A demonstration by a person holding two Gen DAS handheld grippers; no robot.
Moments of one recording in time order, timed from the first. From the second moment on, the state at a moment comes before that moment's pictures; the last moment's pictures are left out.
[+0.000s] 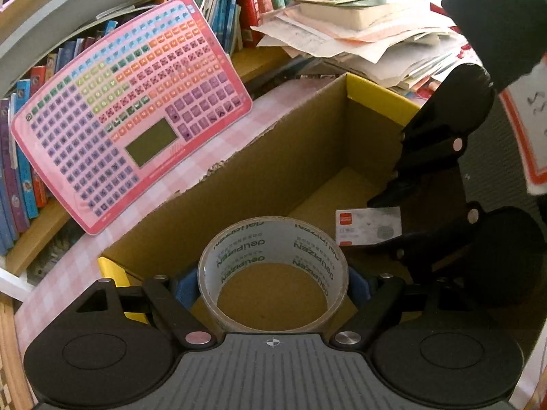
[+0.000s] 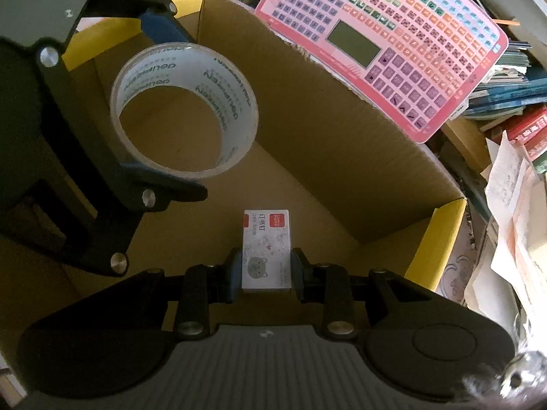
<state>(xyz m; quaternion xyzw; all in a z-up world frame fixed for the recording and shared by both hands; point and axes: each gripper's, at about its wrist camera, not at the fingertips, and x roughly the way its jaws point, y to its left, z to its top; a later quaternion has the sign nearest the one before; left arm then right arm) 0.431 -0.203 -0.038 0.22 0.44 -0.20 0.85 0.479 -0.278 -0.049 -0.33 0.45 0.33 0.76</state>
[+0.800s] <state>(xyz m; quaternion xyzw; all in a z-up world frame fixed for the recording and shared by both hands) 0.388 -0.189 0.021 0.17 0.37 -0.16 0.90 0.454 -0.295 0.007 -0.29 0.39 0.33 0.81</state>
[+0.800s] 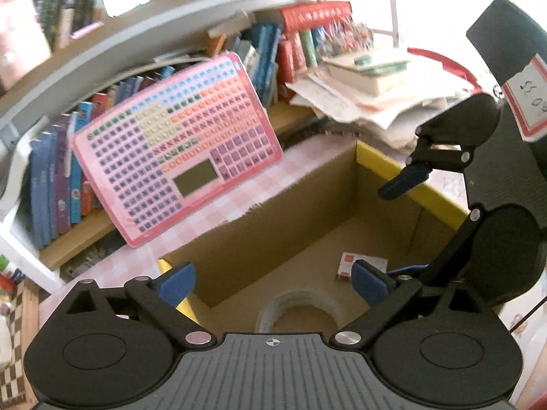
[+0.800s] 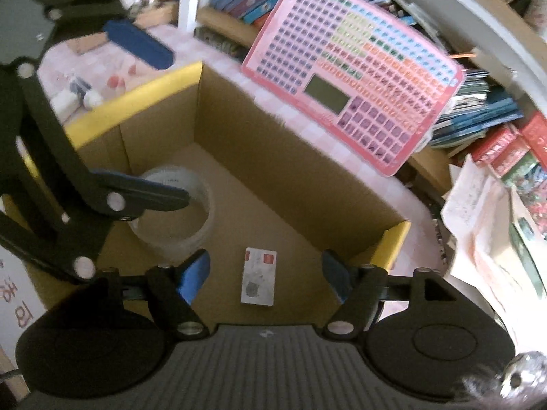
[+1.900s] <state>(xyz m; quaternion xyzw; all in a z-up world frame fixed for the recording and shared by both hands) 0.228 -0.132 0.053 0.08 0.31 -0.12 0.94 0.286 -0.315 0.061 -0.14 0.29 0.18 0.93</state>
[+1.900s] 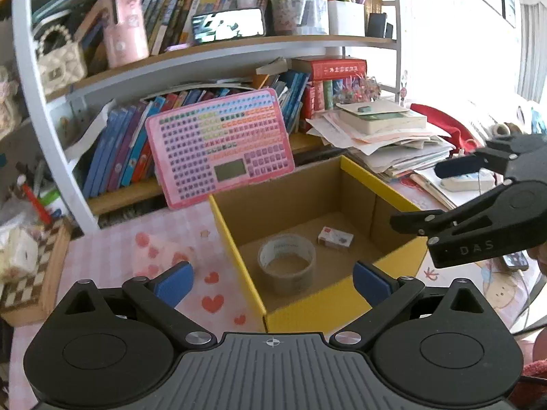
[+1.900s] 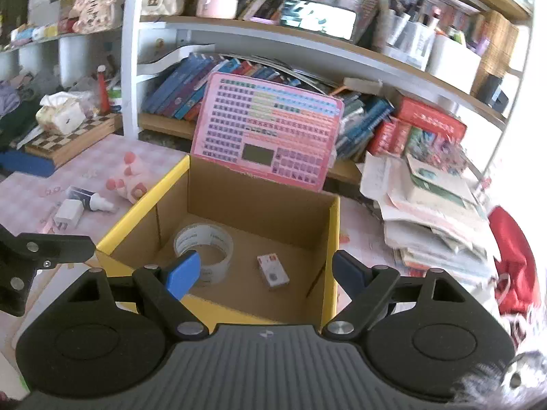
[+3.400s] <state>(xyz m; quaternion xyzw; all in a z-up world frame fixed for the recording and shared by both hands) 0.072 0.017 -0.011 0.05 0.37 -0.03 0.93 0.104 -0.162 -0.012 -0.14 0.36 0.19 0.90</state>
